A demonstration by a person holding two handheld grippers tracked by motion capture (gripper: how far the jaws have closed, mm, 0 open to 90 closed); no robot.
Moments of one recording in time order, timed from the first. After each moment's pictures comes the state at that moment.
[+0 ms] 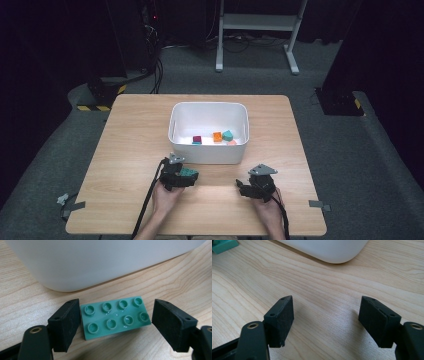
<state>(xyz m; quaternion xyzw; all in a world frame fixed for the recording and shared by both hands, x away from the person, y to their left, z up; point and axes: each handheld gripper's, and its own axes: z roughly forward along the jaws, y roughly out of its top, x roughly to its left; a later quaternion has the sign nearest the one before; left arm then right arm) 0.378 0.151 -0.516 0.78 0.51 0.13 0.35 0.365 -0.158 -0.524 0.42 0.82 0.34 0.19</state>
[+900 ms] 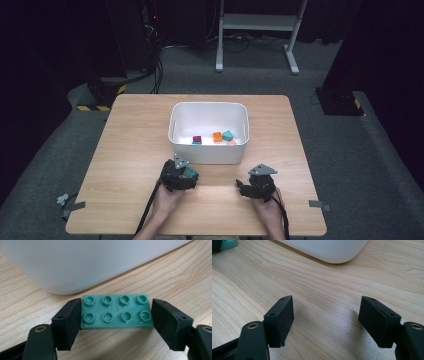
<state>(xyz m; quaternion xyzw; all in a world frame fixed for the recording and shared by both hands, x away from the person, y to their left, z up) 0.372 0.143 -0.520 0.80 0.47 0.19 0.32 0.365 -0.158 -0.524 0.42 0.82 0.34 0.19</state>
